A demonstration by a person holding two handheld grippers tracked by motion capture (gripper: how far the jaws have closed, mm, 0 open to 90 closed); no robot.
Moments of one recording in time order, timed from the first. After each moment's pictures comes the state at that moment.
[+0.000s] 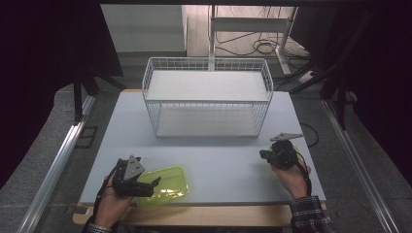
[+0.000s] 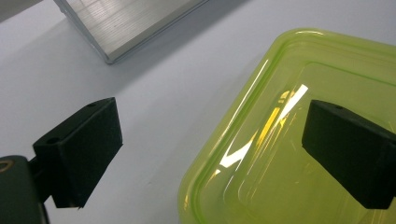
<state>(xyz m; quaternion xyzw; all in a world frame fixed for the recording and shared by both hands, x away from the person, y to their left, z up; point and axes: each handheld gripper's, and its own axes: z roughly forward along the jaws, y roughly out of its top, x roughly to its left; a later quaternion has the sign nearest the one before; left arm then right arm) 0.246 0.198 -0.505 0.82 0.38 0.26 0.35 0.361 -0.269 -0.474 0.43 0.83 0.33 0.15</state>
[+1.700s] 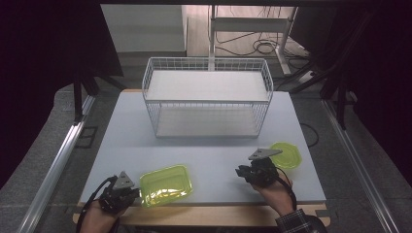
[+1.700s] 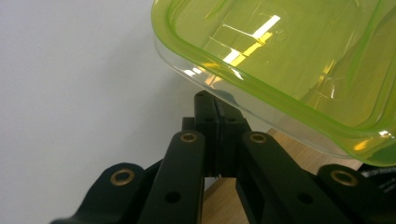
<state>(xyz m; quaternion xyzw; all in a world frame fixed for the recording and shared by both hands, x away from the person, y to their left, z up) 0.214 0.220 -0.525 0.85 0.41 0.13 0.30 0.311 -0.211 -0.486 0.35 0.86 0.36 0.09</state>
